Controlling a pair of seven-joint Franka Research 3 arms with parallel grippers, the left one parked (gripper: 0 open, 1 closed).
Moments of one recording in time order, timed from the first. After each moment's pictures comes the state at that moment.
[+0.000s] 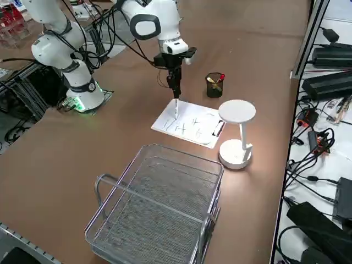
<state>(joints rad) -0.07 0.05 0.25 -2.39 -0.40 2.49 0.32</state>
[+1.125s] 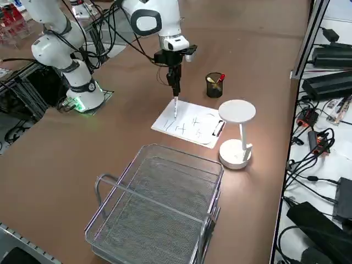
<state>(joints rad) -0.07 0.03 0.26 -2.36 -0.40 2.42 0.32</state>
